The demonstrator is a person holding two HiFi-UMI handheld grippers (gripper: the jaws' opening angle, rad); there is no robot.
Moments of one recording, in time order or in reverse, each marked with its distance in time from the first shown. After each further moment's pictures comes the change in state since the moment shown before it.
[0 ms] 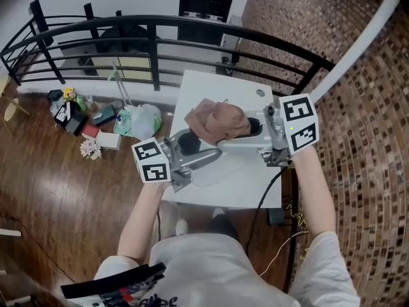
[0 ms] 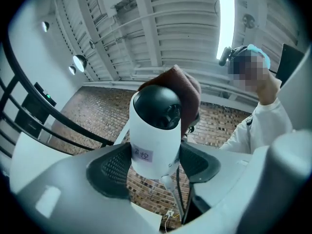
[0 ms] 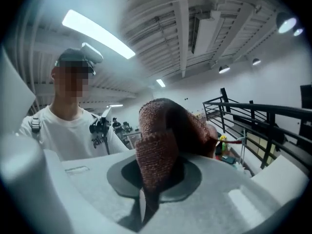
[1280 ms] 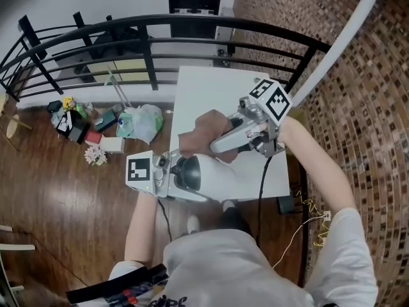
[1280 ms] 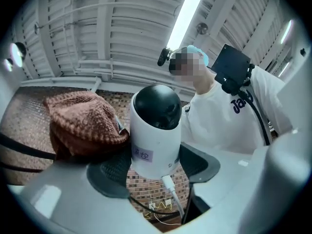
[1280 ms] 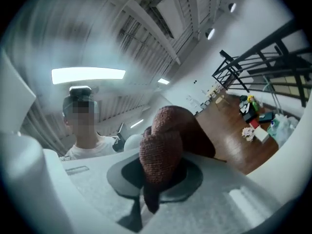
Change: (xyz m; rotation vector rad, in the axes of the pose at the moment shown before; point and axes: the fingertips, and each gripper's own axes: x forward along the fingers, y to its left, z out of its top) left arm -0.037 -0.116 -0.025 0.271 0.052 -0.607; right arm 0.019 -0.004 -0.035 0.425 -0.020 0.380
